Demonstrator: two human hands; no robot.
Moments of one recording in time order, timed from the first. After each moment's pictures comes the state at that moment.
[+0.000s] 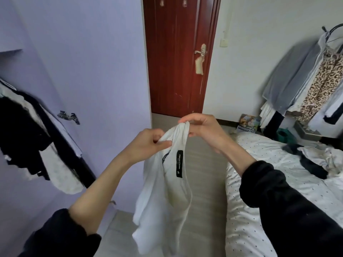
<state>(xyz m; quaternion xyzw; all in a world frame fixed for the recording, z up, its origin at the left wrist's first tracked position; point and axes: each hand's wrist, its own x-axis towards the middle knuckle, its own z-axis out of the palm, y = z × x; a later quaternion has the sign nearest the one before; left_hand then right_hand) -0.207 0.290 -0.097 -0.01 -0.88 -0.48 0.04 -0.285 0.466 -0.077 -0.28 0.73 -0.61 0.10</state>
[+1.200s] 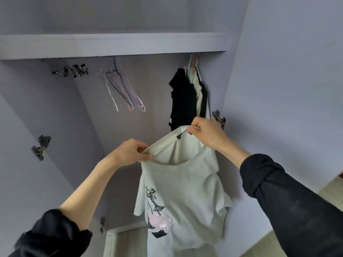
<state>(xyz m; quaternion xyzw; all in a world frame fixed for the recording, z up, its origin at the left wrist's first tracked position) -0.015 0.083 -0.122 0.52 -0.80 -0.28 0.13 -0.265 0.103 -0.099 -0.71 0.65 -0.26 0.09</state>
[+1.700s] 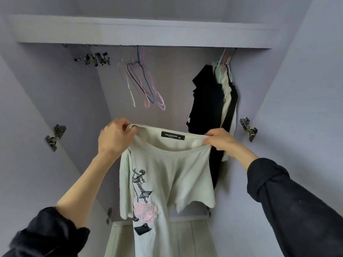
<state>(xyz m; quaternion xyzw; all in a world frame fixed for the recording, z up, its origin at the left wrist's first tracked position) 0.027 0.030 -0.129 0.69 -0.62 -0.07 0.37 -0.258 0.015 -0.133 -0.58 0.70 -0.22 0.36</state>
